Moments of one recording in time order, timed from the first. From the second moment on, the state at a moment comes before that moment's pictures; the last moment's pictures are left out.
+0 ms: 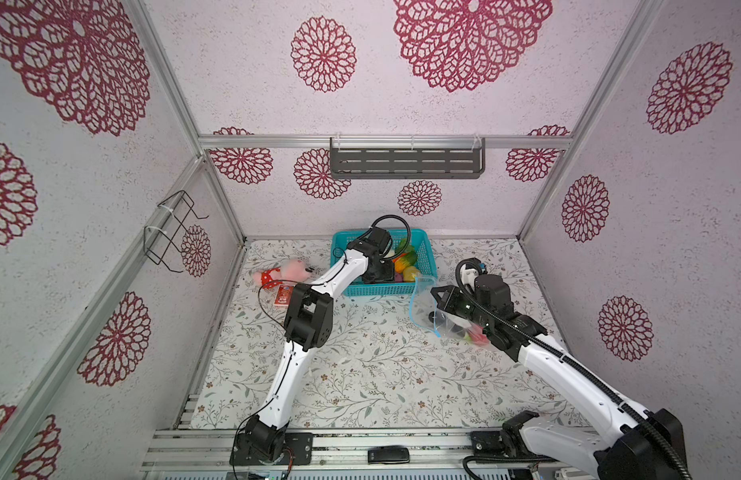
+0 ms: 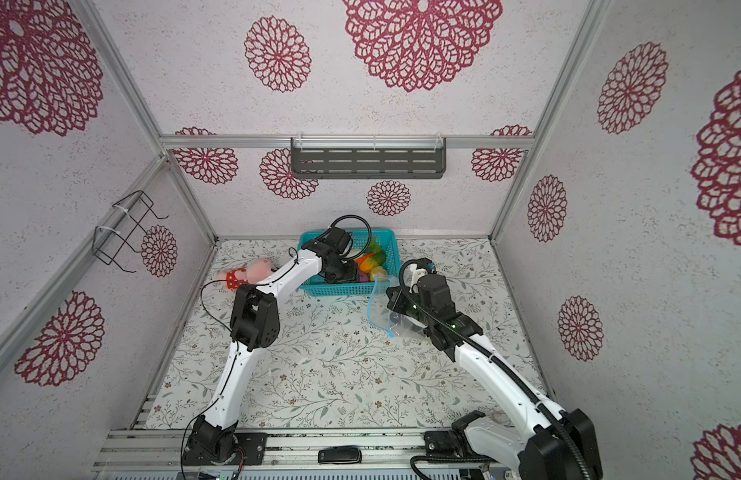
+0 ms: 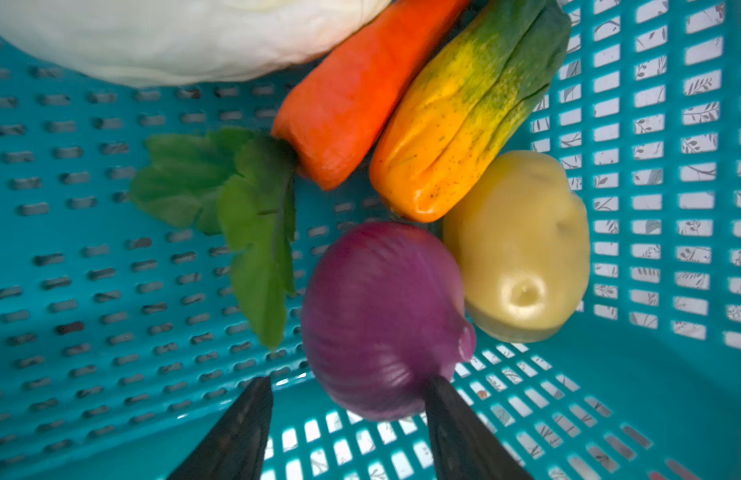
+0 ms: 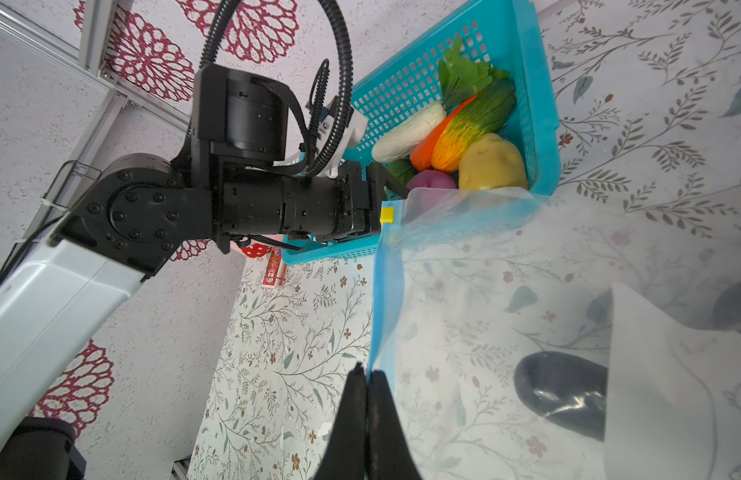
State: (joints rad) left arm -0.49 2.48 2.26 -0.91 0.11 -0.48; right arm 0.48 1.11 0.85 -0.18 -0.17 0.75
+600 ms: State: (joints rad) left arm -0.43 2.46 2.21 -0.92 0.08 -0.43; right arm 0.48 1.12 0.85 -0.16 -0.17 0.75
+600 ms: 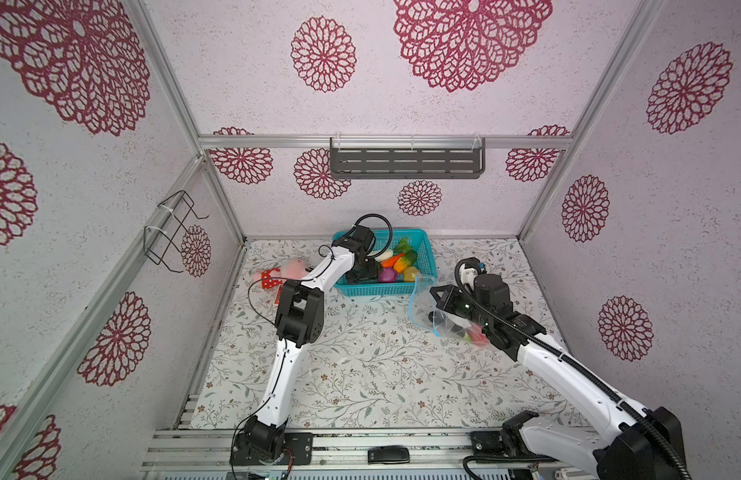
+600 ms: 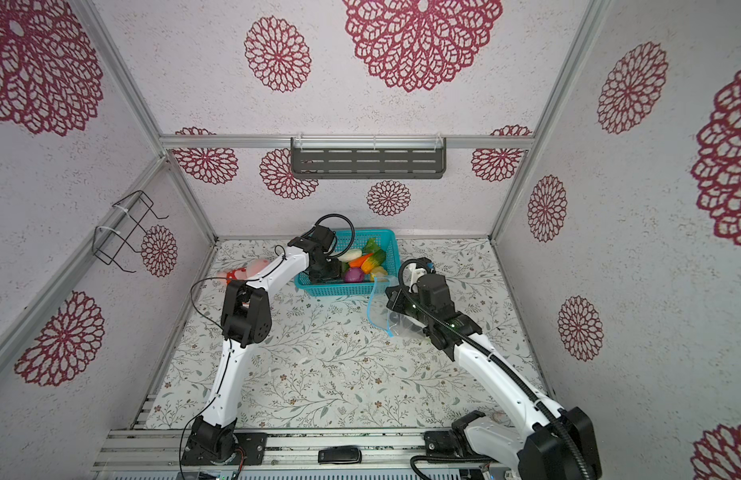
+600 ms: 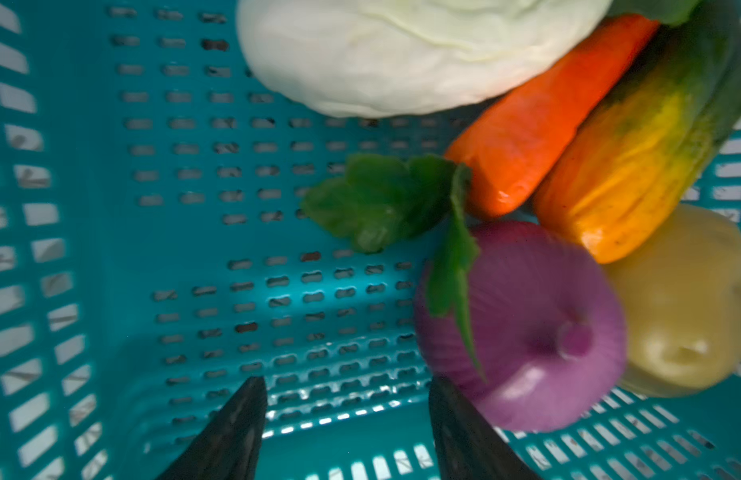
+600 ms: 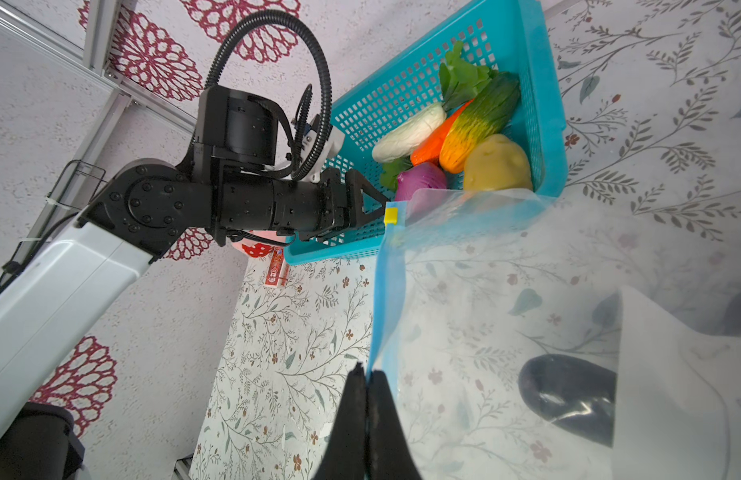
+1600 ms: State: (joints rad) left arm -0.51 2.58 2.41 -0.93 0.17 -0.39; right arm 0.48 1.15 0.85 -0.15 -0.21 0.75
